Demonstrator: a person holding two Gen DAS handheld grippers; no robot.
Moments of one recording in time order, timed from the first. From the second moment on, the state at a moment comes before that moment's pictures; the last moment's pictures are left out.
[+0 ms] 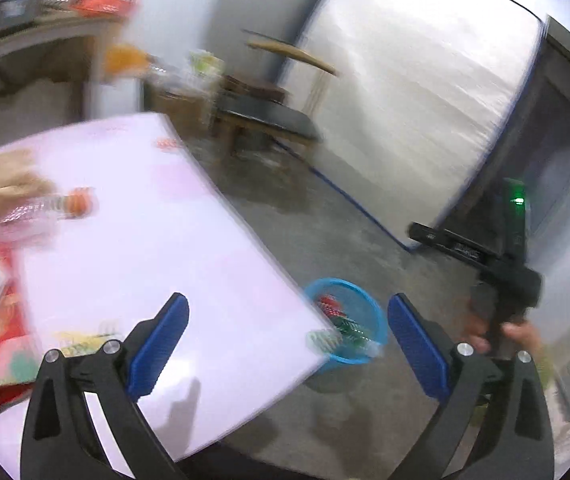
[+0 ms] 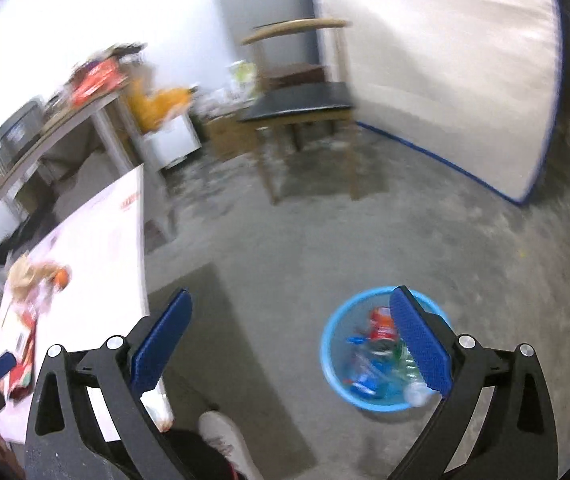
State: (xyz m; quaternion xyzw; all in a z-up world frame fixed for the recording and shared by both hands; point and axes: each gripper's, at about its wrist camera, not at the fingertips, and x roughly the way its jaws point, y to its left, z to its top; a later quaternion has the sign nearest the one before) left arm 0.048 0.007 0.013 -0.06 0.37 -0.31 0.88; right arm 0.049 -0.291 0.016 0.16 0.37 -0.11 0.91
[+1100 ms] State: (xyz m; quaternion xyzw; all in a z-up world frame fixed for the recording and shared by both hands) left arm 0.189 0.250 -0.069 -0.25 0.43 0.14 0.86; right arm 0.137 -0.079 0.004 0.02 0.41 0.13 0.90
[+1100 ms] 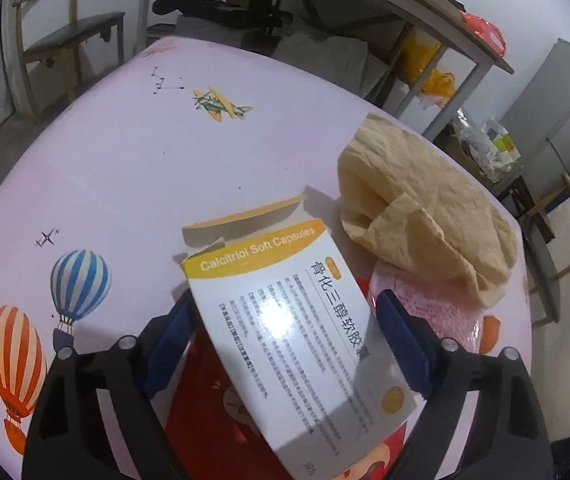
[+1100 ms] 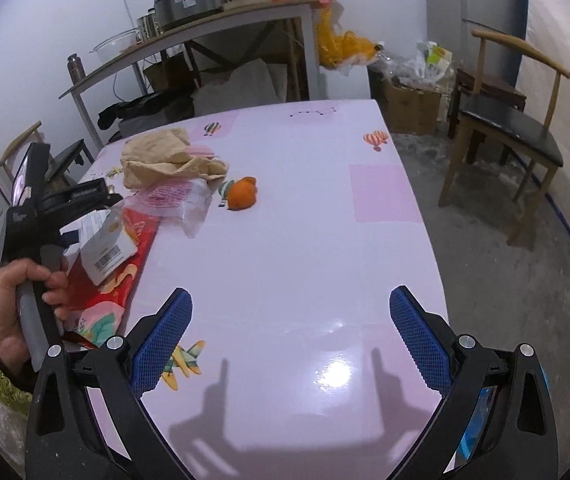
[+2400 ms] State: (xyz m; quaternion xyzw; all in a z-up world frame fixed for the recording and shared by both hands) left arm 0.109 0.260 -0.055 -0.07 0.47 0.02 0.88; right arm 0.121 -0.027 0.003 -0.01 0.42 0.18 0.89
